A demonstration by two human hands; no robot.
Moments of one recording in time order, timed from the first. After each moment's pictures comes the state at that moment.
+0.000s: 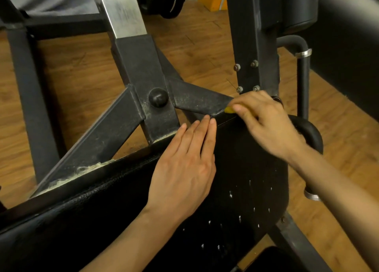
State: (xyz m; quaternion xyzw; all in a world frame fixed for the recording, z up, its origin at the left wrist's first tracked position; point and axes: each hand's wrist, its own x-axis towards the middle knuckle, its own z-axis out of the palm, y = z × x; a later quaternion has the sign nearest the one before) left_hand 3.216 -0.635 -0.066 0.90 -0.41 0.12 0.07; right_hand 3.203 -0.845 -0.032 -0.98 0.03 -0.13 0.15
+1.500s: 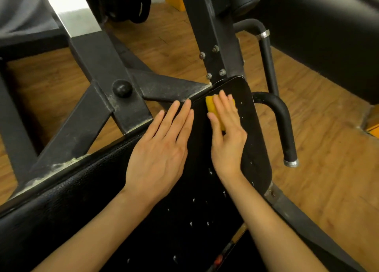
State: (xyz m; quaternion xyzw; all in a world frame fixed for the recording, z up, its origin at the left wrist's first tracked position) left_hand 3.216 -0.632 -0.078 0.85 -0.49 0.19 0.03; right_hand 3.158 -0.775 -0.104 -0.82 0.22 -0.41 0.32
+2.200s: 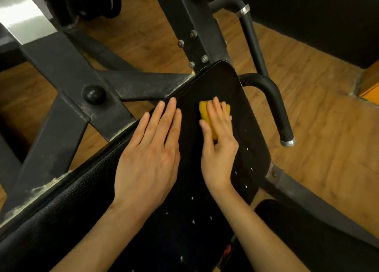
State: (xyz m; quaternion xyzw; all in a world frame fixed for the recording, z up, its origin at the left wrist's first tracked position) left_hand 3.215 -0.634 -0.078 0.84 -0.51 0.16 0.03; right_hand 3.147 -0.751 -0.124 -0.75 0.30 -0.44 0.39
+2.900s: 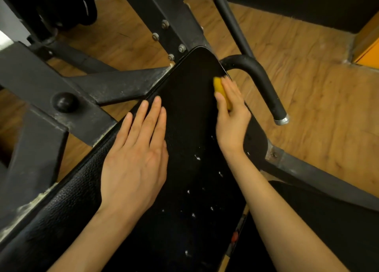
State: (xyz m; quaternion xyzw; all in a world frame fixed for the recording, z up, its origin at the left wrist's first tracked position) left_hand 3.213 -0.633 -0.072 0.83 -0.54 0.14 0.00; right_hand 3.140 -0.816 -0.141 -0.68 0.38 -0.47 0.41
